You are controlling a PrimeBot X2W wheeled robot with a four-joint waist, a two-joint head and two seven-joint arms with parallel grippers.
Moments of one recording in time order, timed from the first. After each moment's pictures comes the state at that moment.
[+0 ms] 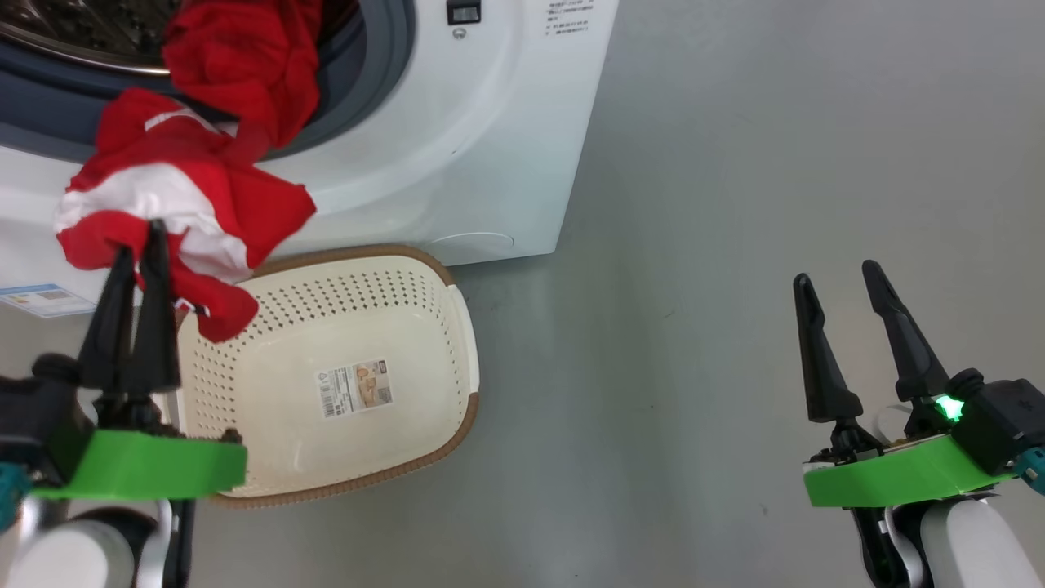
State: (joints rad) left arm -0.33 0.46 -0.22 -0.15 -0.39 0.31 -0.13; right arm -0.13 -0.04 0.00 0.02 0.29 0.12 -0.26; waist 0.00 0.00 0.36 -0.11
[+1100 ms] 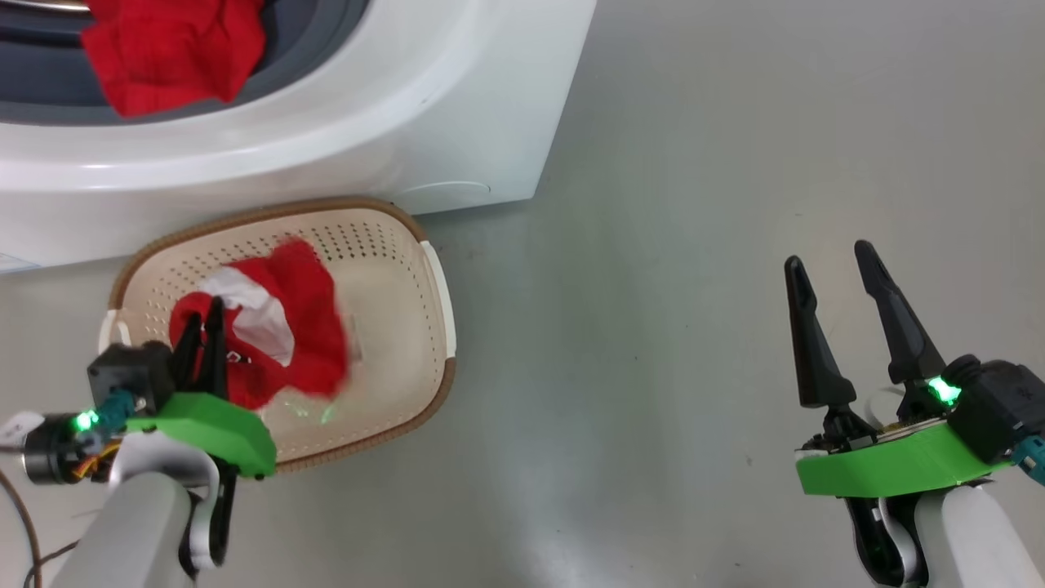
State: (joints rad) left arm -0.49 0.32 -0.32 0.51 -0.48 0.17 -0.22; right arm -0.15 -0.04 0.02 0.01 0.30 0.12 -0.26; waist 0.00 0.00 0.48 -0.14
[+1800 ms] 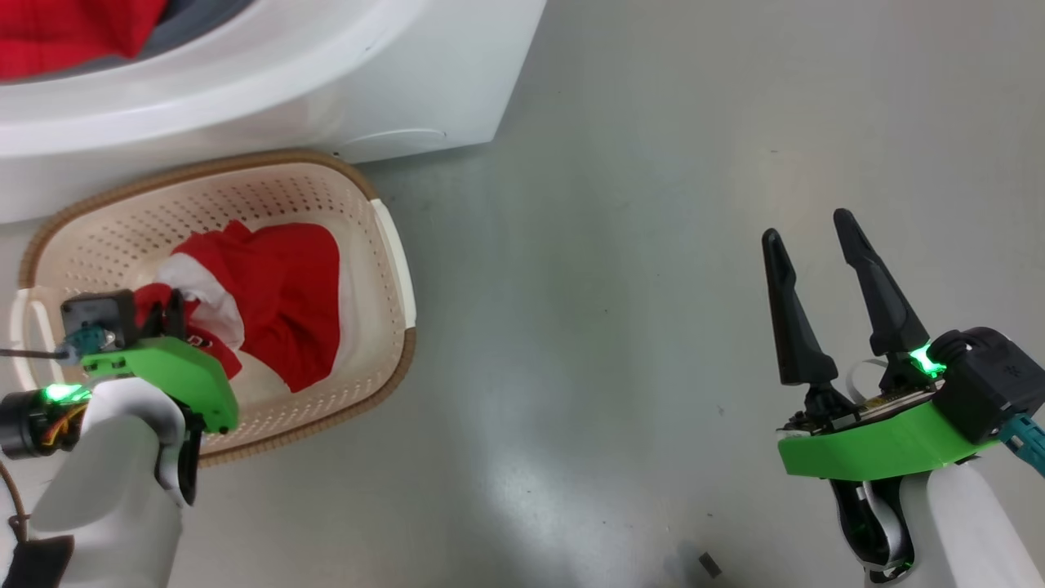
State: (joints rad) left arm -0.80 0.24 -0.32 1.12 -0.49 0.05 -0.24; right arm -0.21 -0.04 0.06 0.00 0.29 0.12 -0.26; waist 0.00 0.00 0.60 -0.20
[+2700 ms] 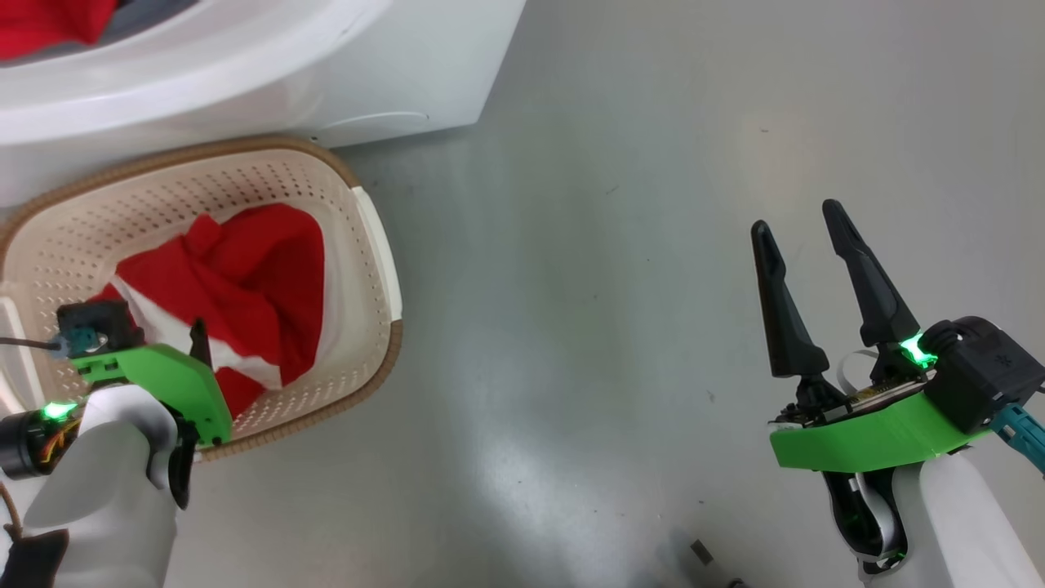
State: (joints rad) left arm -0.86 0.22 -0.32 1.28 -0.54 0.01 -0.15; right arm -0.24 -0.04 0.08 0.01 0.30 0.12 -0.26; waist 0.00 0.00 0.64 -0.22
